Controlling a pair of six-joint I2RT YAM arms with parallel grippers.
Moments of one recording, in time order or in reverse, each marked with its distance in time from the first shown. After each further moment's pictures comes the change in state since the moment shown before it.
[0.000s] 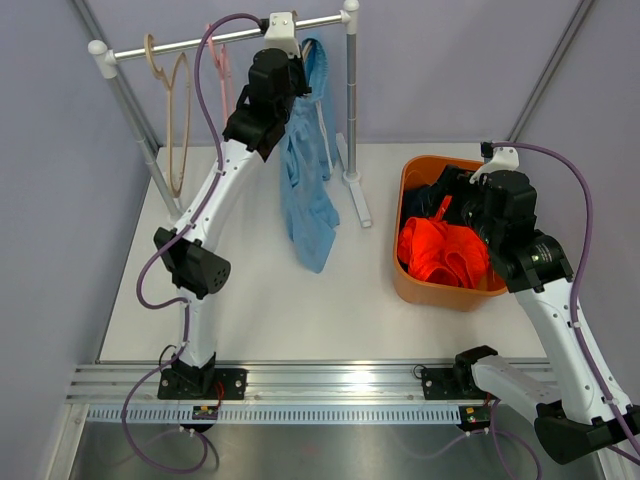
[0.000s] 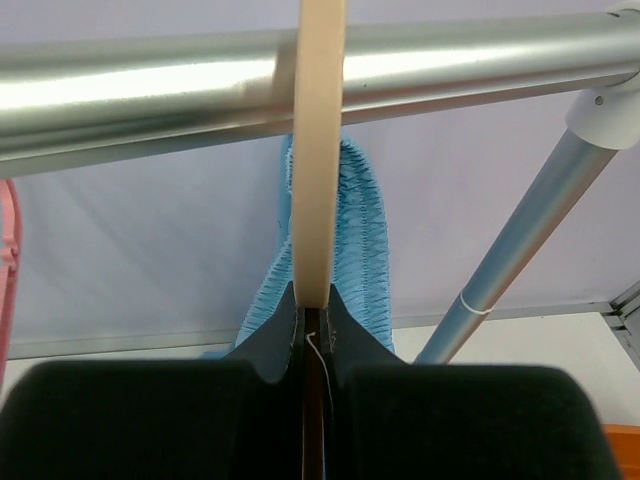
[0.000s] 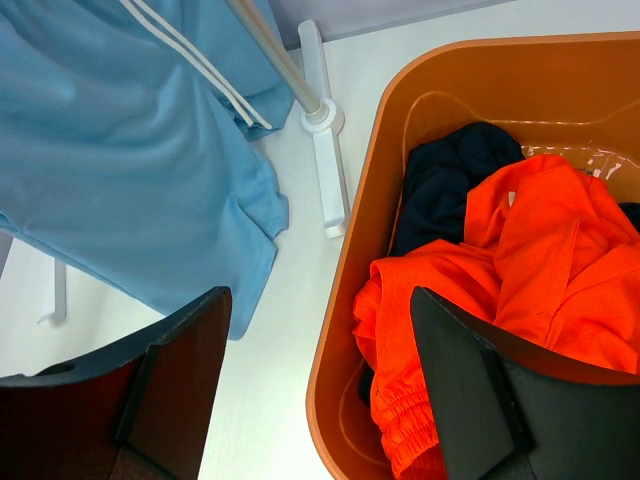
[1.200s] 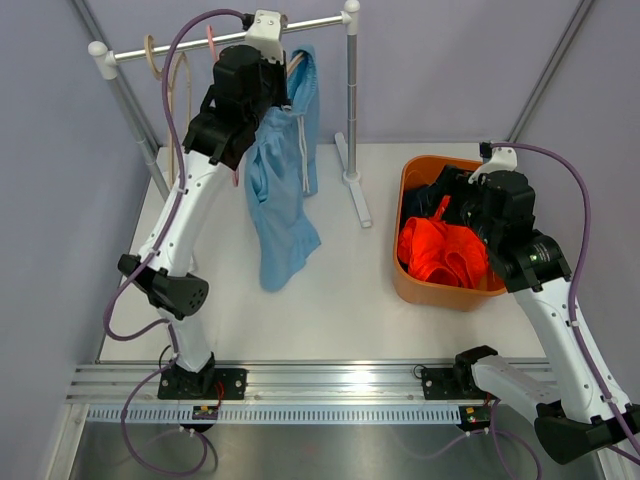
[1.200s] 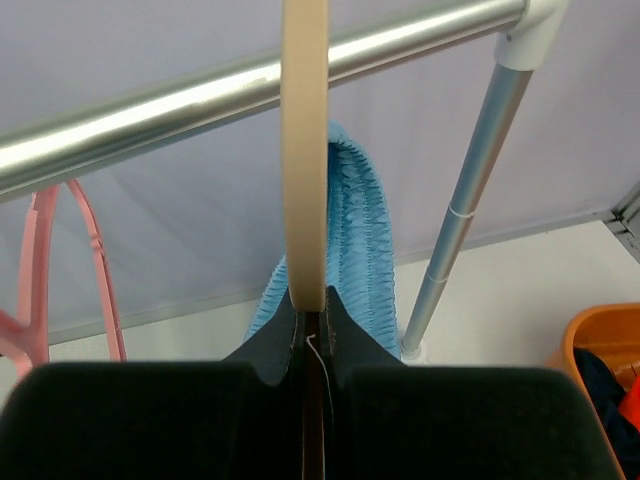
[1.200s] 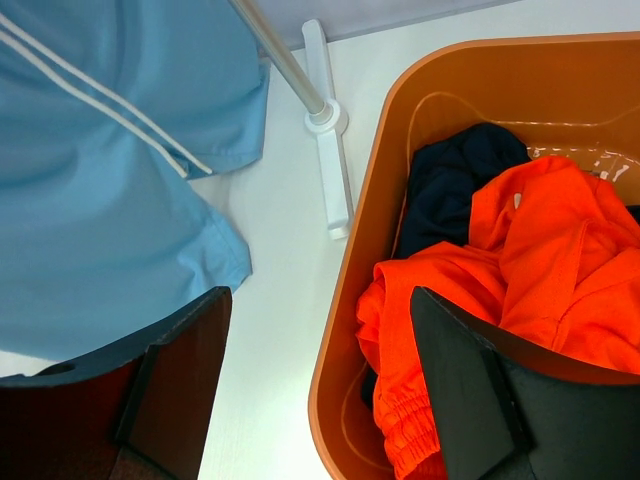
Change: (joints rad) left arm 0.000 -0.215 -0.069 -0.225 0.108 0.119; right arm 0.000 0.000 -0.015 0.020 -0.007 0.001
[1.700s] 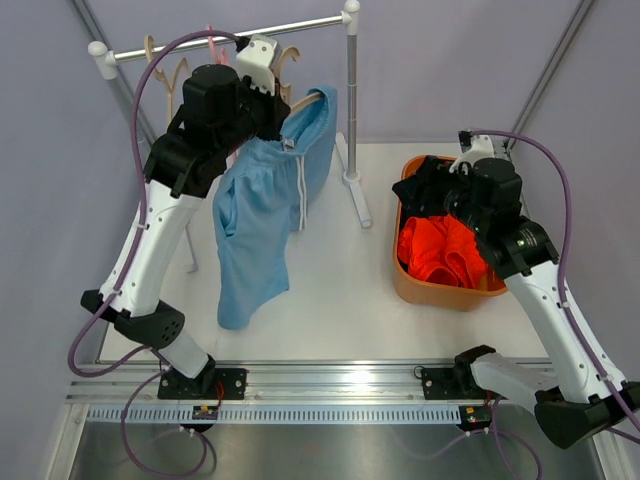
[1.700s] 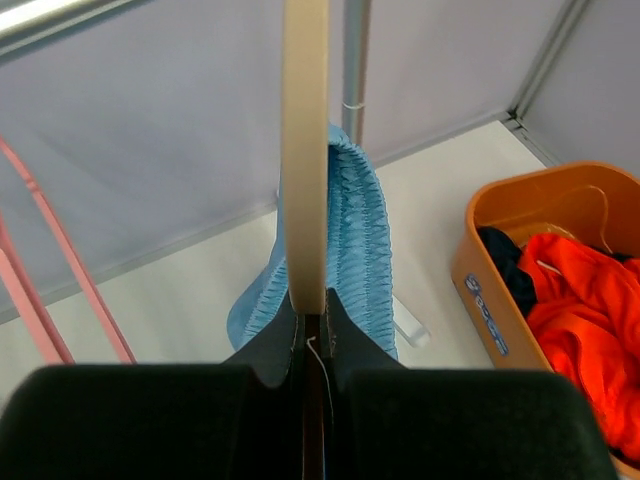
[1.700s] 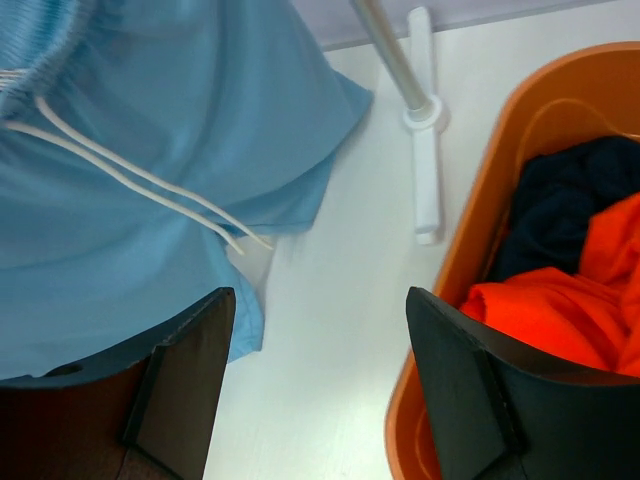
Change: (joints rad) left arm -0.042 -0.220 -0.101 -0.236 0.190 -0.003; right arm 0.029 0.059 0.023 0.083 -0.167 0.061
